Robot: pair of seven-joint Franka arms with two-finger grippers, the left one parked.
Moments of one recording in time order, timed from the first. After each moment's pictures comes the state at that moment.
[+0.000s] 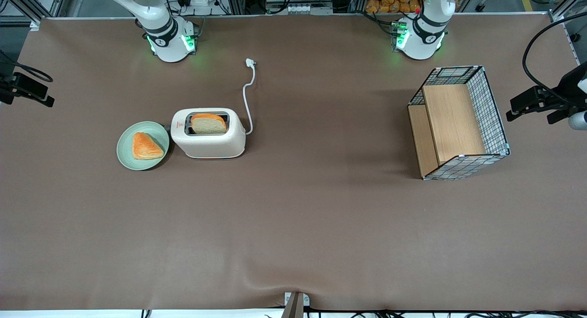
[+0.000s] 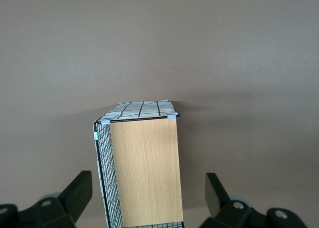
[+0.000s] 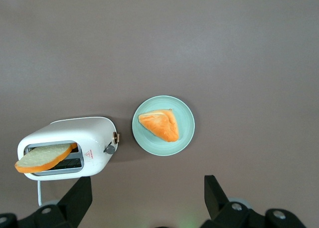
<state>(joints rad) -0.01 0.01 -0.08 -1.48 0.02 1.44 0.00</state>
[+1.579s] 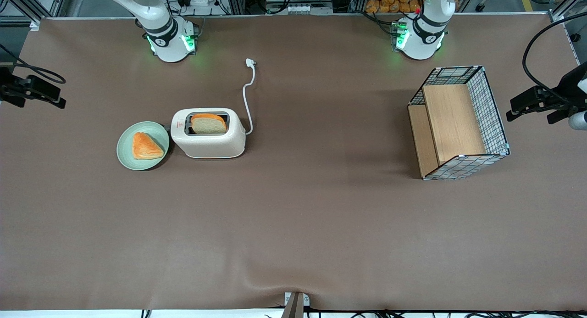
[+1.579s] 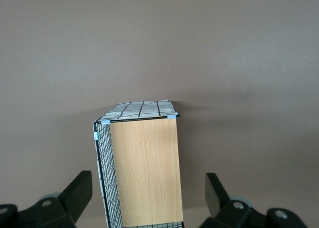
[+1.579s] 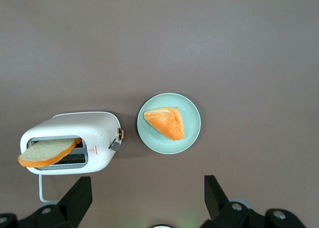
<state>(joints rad) 0.01 0.03 -0.06 -1.49 0.02 1.43 -0.01</state>
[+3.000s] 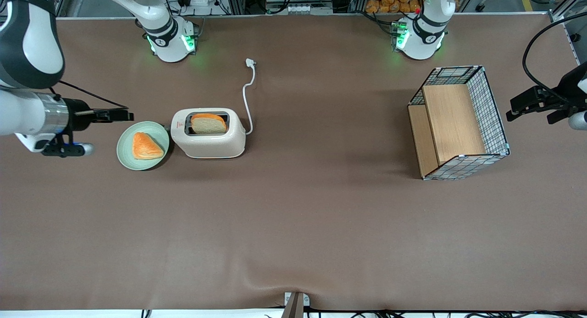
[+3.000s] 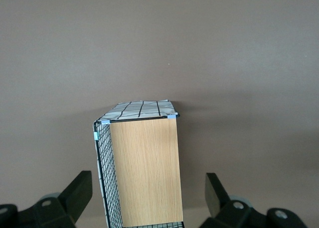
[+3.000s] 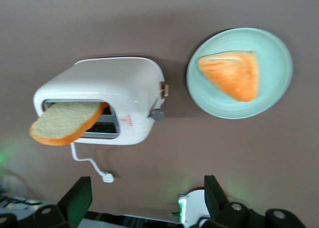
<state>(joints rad) 0.03 0.17 -0.06 -1.70 0.26 1.43 0.00</state>
